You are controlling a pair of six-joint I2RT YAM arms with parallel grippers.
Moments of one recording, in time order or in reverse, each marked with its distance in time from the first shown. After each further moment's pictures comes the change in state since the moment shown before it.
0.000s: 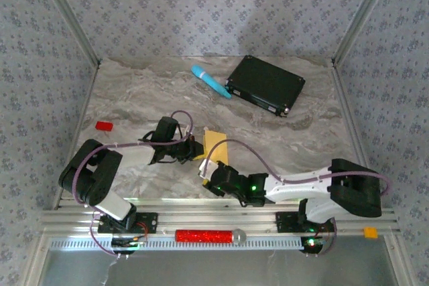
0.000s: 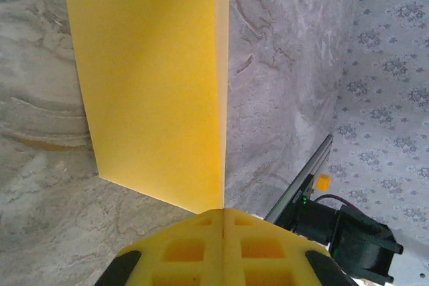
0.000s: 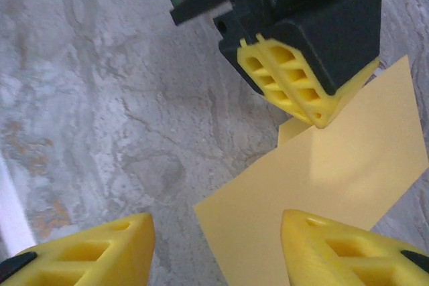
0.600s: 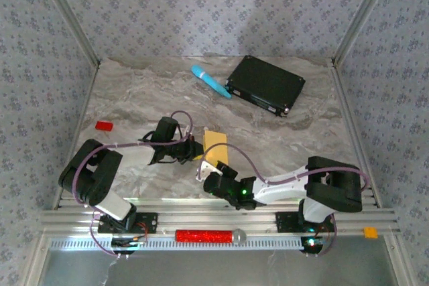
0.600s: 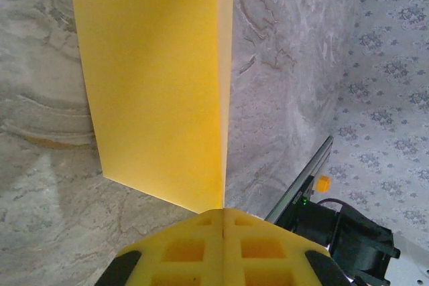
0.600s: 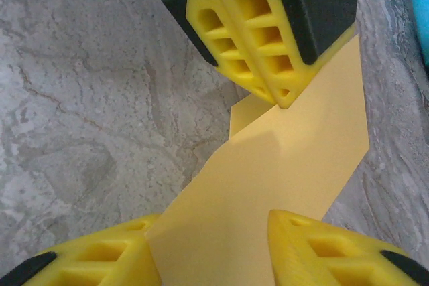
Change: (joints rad) left arm 0.000 0.000 -0.003 0.000 -0.003 -0.007; right arm 0.031 0.140 0.014 0.064 0.222 -0.036
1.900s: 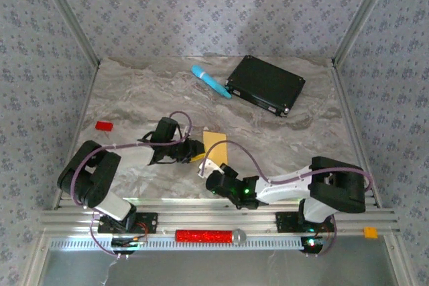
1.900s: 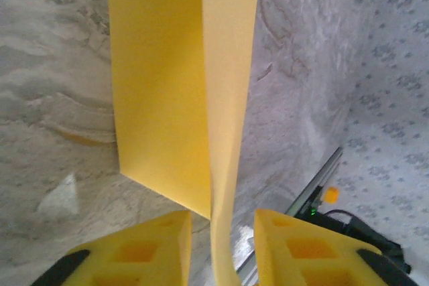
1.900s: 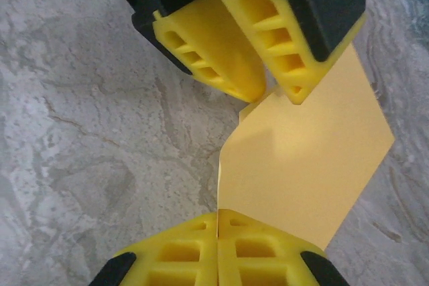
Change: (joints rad) left arm 0.000 -0.024 0.000 -0.058 -0.064 0.000; right arm -0.025 -0.035 -0.023 0.033 -0.081 0.116
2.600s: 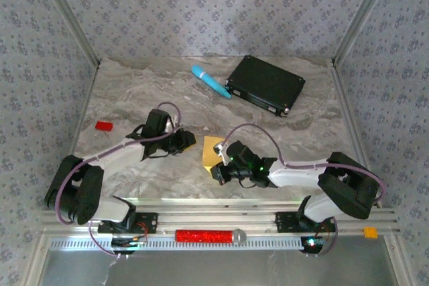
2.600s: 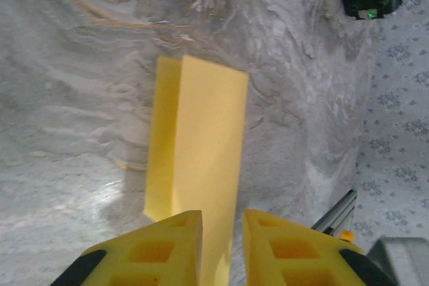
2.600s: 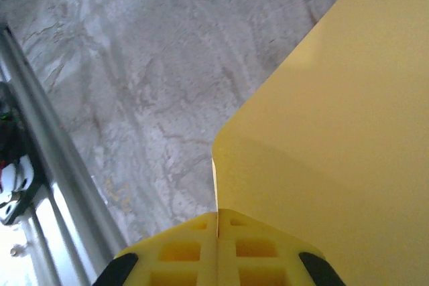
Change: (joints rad) left arm 0.062 -0.131 0.096 -0.209 -0.105 0.067; right arm -0.355 -0.085 -0.069 0.061 -0.822 0.429
